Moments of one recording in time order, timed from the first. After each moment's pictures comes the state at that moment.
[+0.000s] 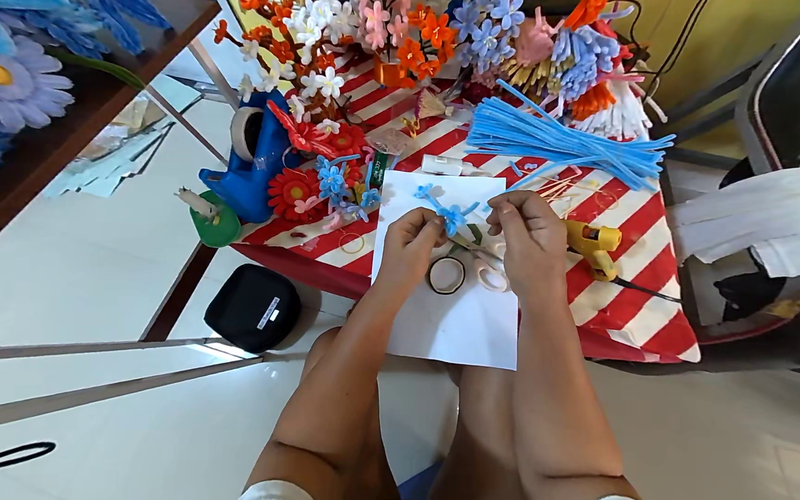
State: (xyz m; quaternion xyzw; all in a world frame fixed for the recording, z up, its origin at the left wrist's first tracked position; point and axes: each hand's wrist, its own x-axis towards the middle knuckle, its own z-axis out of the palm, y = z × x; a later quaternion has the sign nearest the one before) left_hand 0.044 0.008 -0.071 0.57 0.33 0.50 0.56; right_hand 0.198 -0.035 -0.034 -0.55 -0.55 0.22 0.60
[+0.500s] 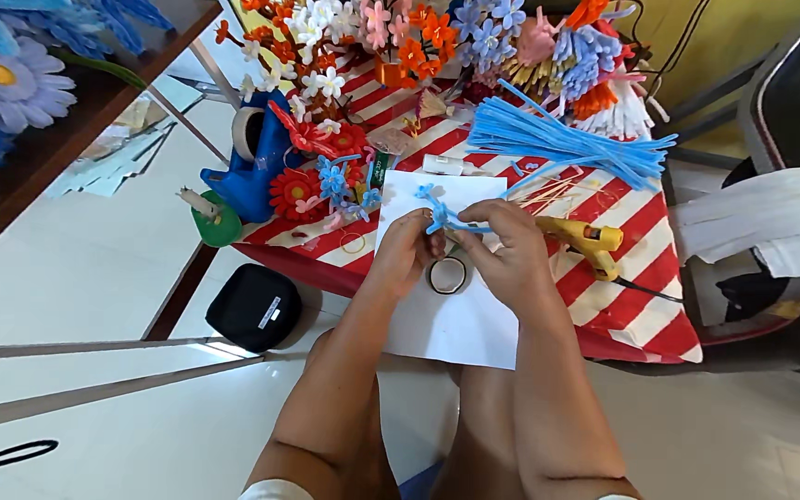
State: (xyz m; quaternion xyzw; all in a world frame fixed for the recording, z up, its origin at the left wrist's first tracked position) left_hand 0.037 0.012 -0.061 0.39 0.29 0.43 0.76; right_hand 0.196 -0.036 -0.040 -0.51 -0.71 0.08 0.48
